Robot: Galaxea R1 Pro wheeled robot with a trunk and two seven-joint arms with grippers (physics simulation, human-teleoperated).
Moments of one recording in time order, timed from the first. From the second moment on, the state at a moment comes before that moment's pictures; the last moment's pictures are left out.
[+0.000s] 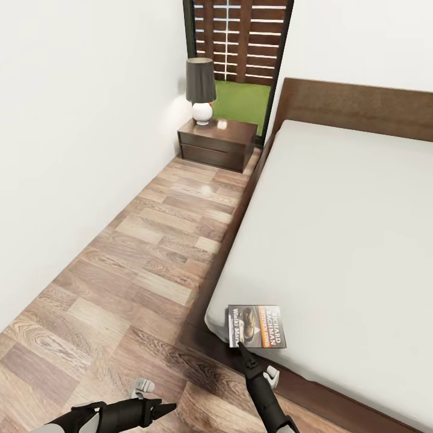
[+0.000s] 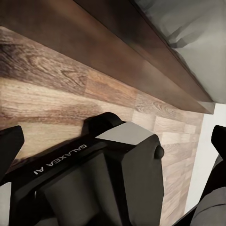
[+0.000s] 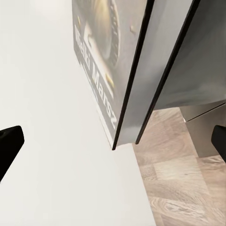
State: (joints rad) left arm -0.60 0.15 -0.36 -0.02 0.44 0.01 -1.06; right arm -0.42 0.12 0.24 -0.24 -1.35 -0.07 1.02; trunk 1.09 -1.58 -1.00
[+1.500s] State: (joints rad) left arm -0.60 0.15 -0.36 -0.02 0.45 0.01 -1.06; right arm -0.42 0.12 0.24 -0.25 -1.35 -0.07 1.02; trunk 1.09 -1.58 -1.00
